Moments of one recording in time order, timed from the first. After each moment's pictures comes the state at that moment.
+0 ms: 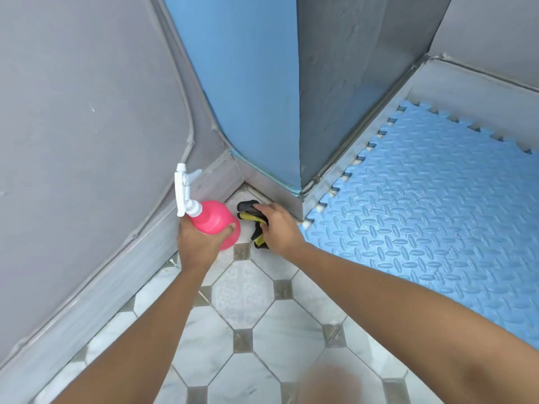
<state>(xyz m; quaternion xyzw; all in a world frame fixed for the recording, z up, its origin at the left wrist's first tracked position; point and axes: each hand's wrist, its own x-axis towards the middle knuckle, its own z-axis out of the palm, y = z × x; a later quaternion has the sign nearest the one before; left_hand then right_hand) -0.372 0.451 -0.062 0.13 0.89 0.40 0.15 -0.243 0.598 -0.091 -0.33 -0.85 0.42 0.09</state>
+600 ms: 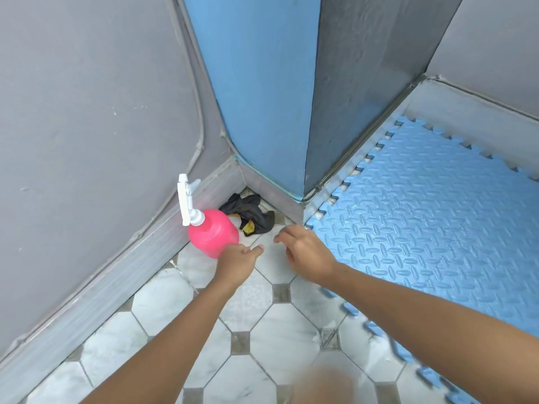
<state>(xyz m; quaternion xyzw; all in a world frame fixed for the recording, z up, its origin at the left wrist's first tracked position) -0.305 0.466 -0.036 0.12 0.86 0.31 0.39 -0.170 0.604 -0.084 -0.19 -0.94 0.27 0.08</state>
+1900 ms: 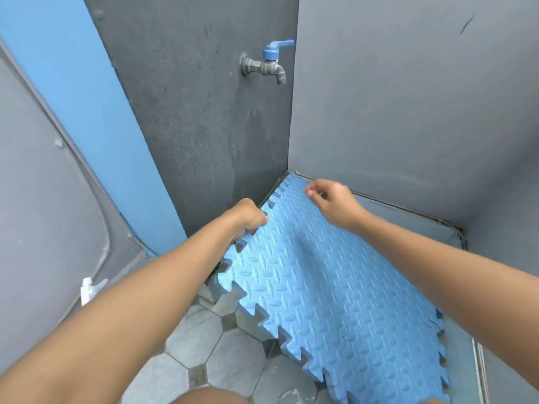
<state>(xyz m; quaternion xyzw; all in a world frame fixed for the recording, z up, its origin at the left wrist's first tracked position) -0.193 0.726 0.189 0.40 0.81 0.18 0.39 0.013 0.817 0.186 -0.44 -0.83 0.27 0.23</state>
